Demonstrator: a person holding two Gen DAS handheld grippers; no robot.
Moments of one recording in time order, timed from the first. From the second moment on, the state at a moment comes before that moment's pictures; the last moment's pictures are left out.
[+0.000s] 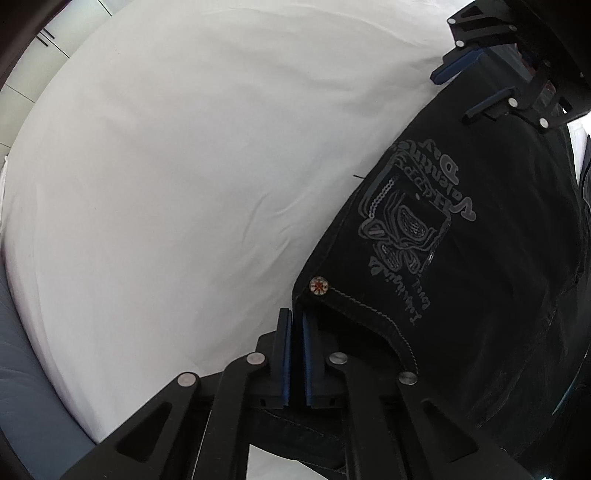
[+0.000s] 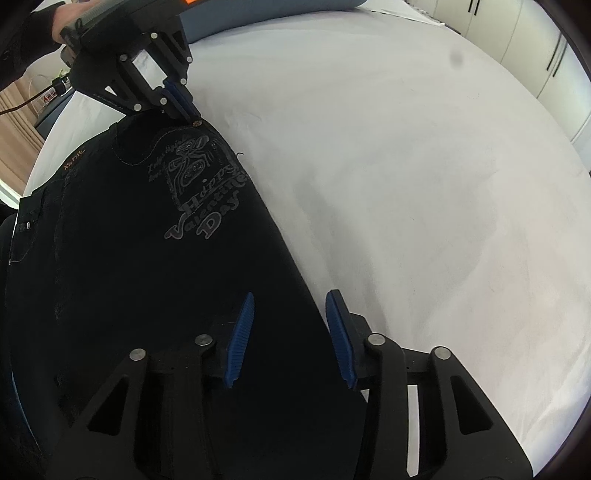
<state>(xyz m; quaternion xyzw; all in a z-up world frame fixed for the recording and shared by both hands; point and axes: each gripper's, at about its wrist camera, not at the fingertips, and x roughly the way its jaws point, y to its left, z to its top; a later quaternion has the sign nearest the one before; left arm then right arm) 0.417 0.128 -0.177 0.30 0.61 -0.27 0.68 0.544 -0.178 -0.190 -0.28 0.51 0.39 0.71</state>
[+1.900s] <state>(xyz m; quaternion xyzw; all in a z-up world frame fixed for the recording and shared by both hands) 0.040 0.051 -0.226 0.48 0.42 -0.24 0.73 0.275 -0.058 -0.174 -0.60 0.31 0.30 0.67</state>
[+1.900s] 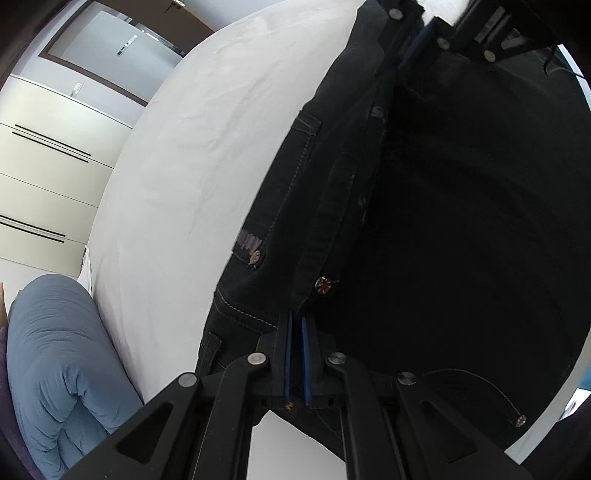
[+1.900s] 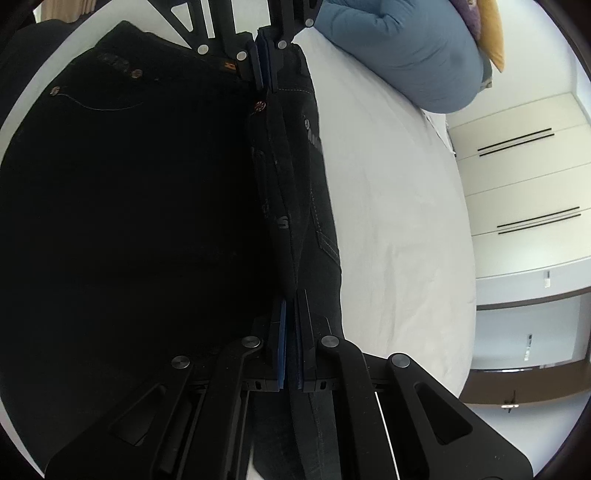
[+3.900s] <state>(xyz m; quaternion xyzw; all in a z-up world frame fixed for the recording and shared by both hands) -0.016 0.094 -0.225 0.46 0.43 -0.29 0.72 0.011 -0.003 -0.229 -0.59 0.24 0.27 0.72</state>
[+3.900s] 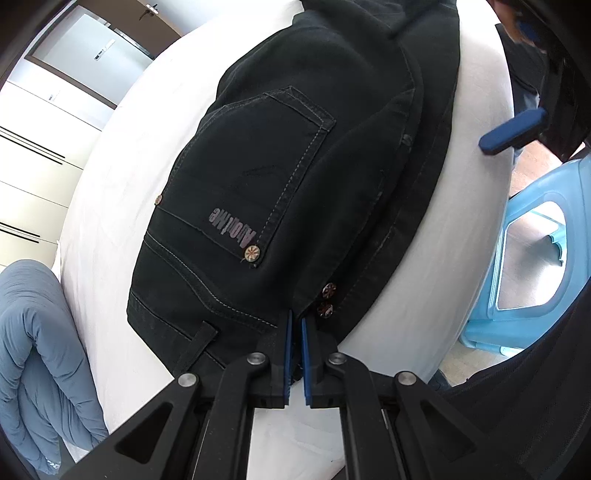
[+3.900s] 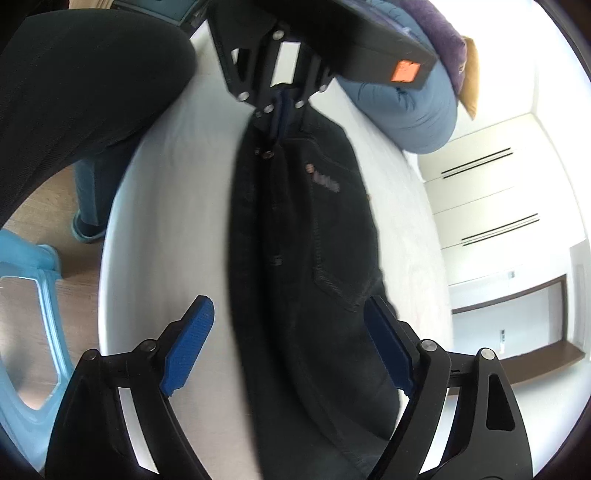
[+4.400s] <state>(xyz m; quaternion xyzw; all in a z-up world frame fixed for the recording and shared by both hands) -0.011 0.107 -0.211 0.42 0.44 -0.30 0.73 0.033 -0.004 -0.252 -0.58 0.29 0.23 0.73</state>
